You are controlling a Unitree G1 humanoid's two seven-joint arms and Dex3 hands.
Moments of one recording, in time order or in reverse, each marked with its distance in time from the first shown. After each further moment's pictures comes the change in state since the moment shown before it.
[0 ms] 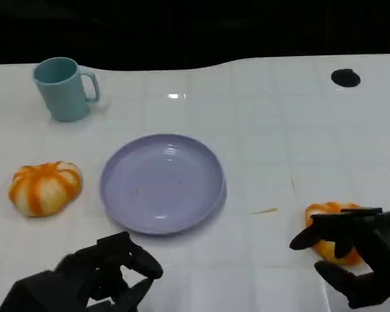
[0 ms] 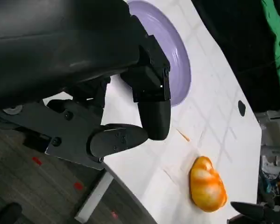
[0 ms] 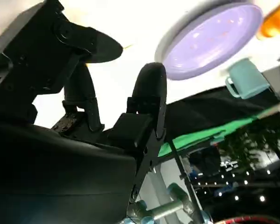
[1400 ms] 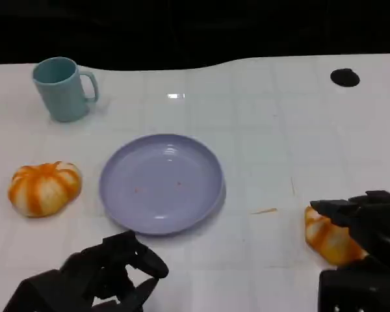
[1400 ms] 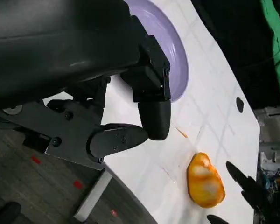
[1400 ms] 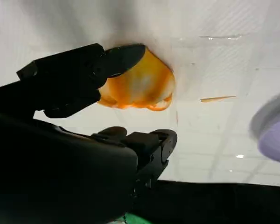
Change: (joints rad) left arm -0.004 -0.012 -0.016 -0.010 0.010 0.008 0.000; right arm -0.176 -0.057 0.107 0.052 -0.267 0.430 0.391
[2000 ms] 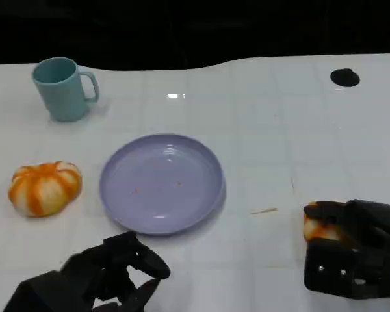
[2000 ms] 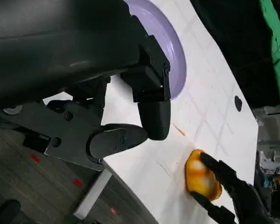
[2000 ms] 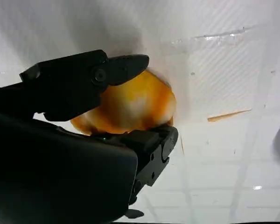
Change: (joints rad) left arm 0.015 -0.001 -0.002 -0.047 0.000 0.033 0.000; right arm -0.171 0.025 0.084 0.276 0.123 0.060 -0.047
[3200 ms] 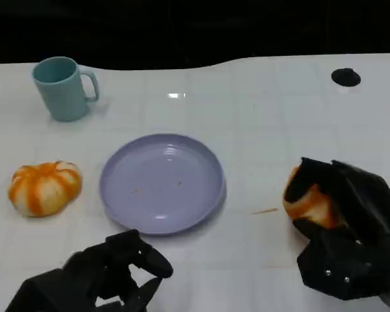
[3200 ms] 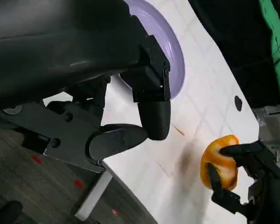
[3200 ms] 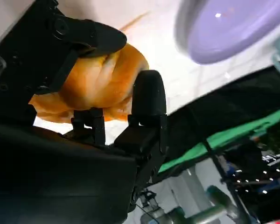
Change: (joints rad) left arm -0.002 -0.009 -0.008 -0.037 0.022 0.039 0.000; right arm -0.019 0.095 -0.042 0.123 0.230 -0.400 -0.526
